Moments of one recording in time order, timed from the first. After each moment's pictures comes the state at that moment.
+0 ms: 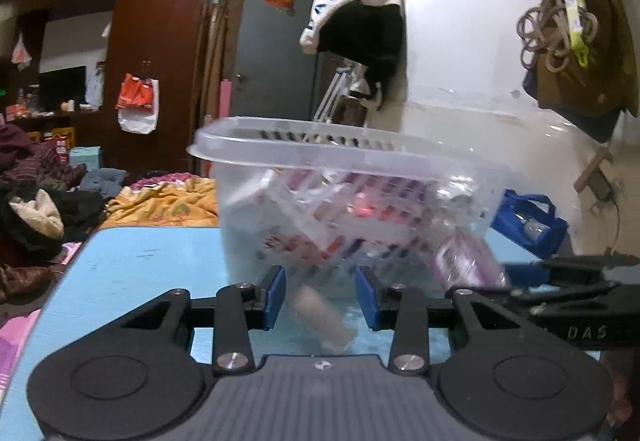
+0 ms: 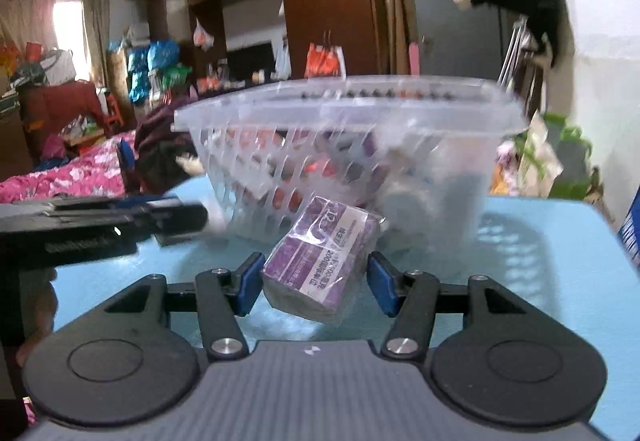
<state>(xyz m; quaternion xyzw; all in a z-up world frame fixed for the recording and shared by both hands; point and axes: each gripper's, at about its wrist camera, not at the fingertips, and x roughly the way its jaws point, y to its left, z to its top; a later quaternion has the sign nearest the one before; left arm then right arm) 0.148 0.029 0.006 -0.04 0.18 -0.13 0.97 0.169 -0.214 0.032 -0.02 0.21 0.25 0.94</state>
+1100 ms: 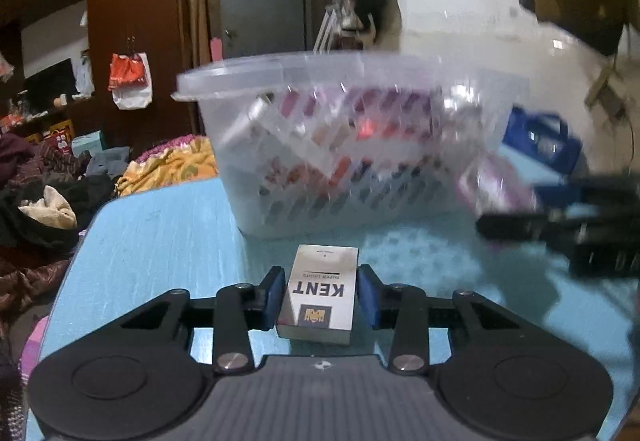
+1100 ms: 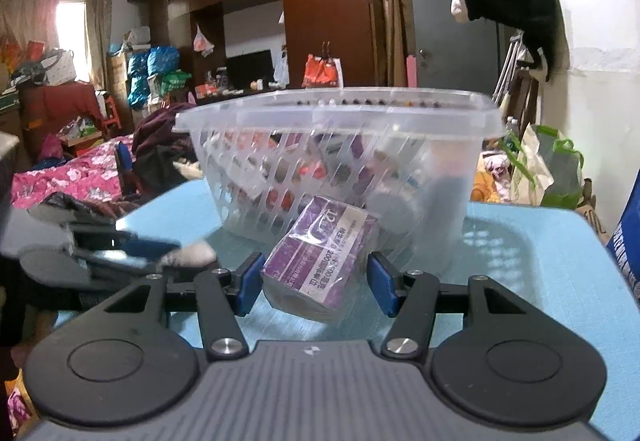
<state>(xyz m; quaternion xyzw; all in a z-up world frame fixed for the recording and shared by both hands) 0.148 0.025 -0.004 0.04 0.26 -0.12 0.96 0.166 -0.207 0.029 -0.02 0.21 0.25 0.94</state>
